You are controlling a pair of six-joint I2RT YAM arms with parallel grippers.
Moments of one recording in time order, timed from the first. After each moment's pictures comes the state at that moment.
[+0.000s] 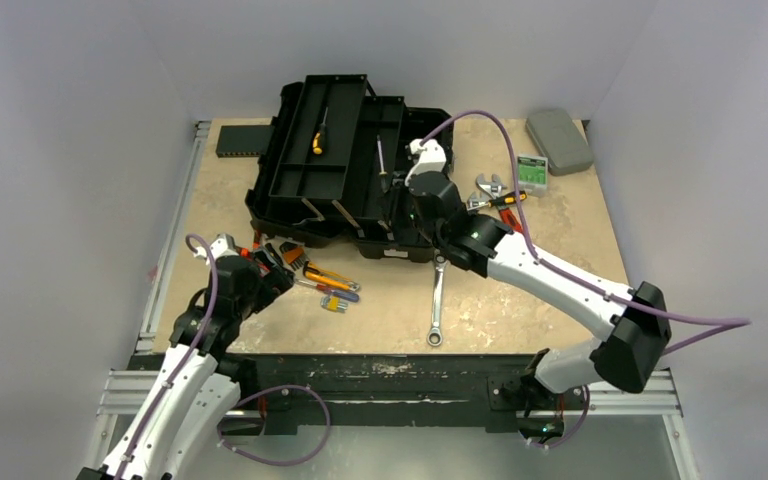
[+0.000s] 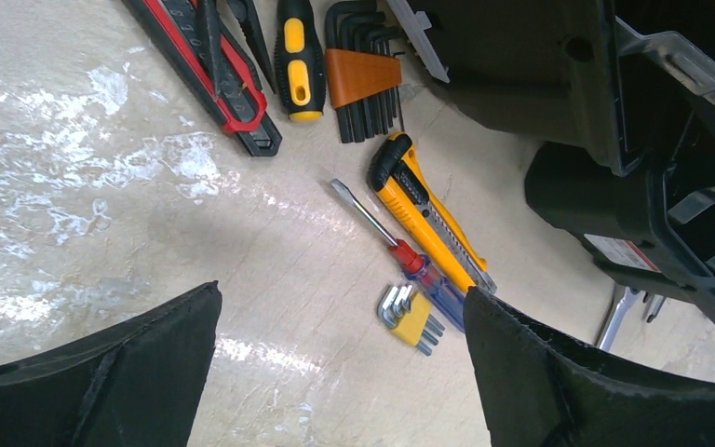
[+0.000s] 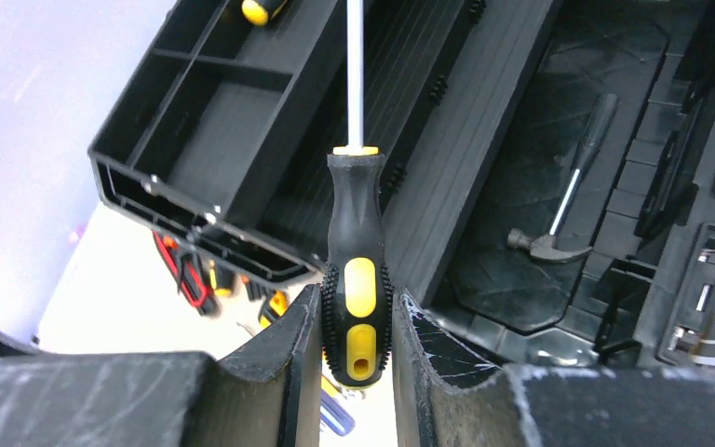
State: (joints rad) left arm -0.26 0.54 0.48 -0.65 -0.17 -0.84; right arm 0.87 1.38 1.20 -0.20 0.34 0.49
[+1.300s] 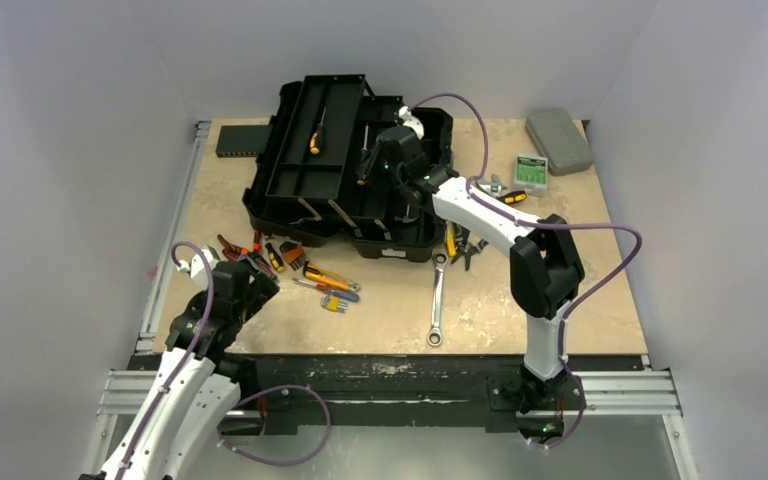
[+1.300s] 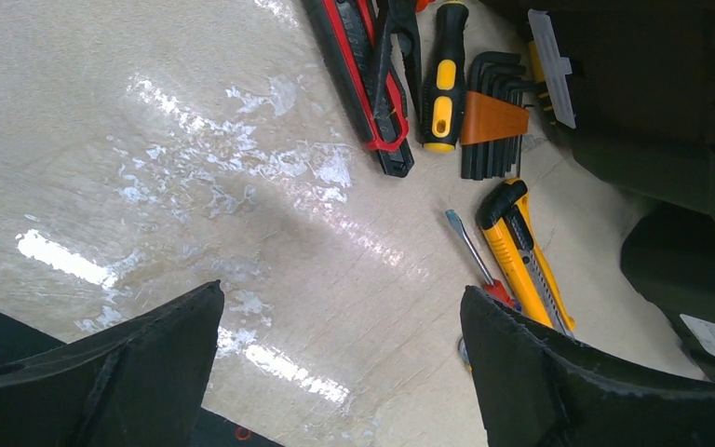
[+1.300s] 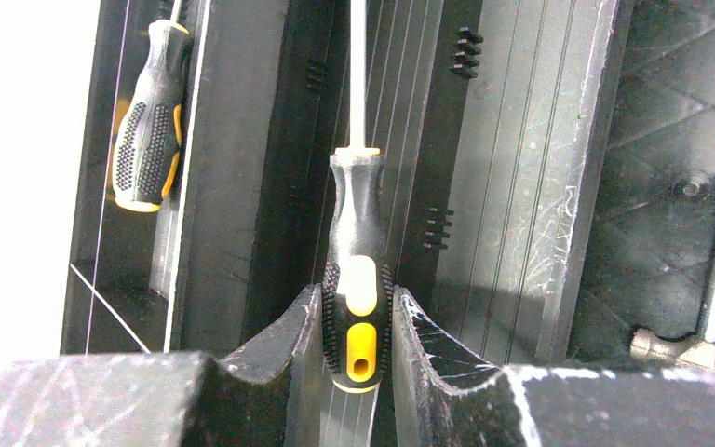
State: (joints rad) left arm -0.26 0.53 0.50 -0.83 -0.38 -0.92; right arm 0.68 1.94 1.63 -0.17 0.15 0.85
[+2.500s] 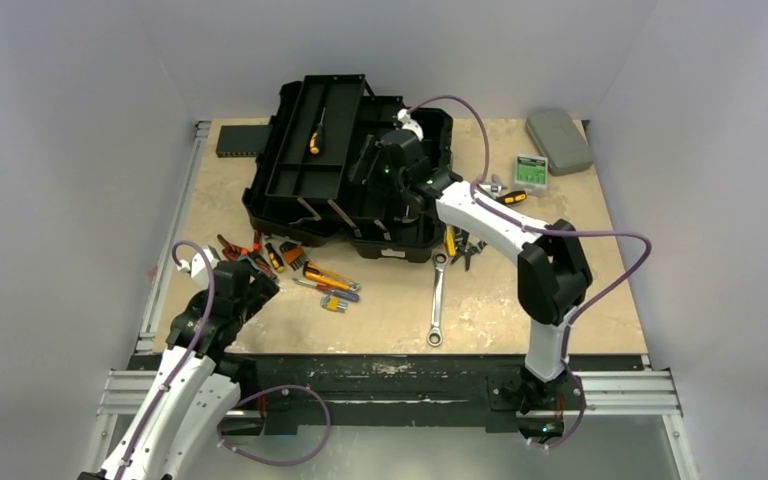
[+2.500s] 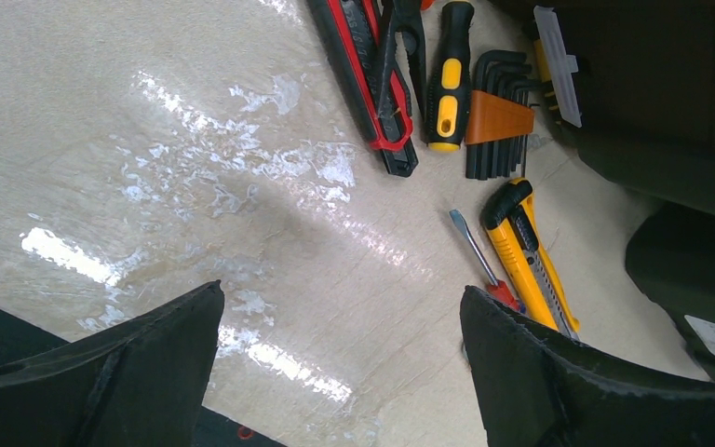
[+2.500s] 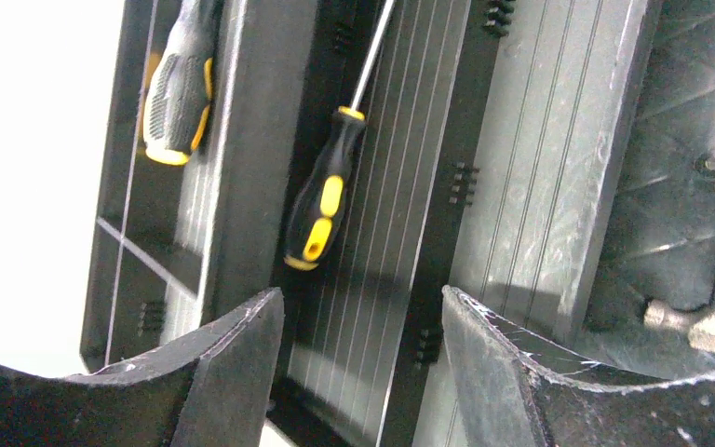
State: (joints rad) left arm -0.26 0.54 0.50 -0.83 -0.39 -0.92; right arm 0.69 1.91 1.60 -0.18 0.12 0.85
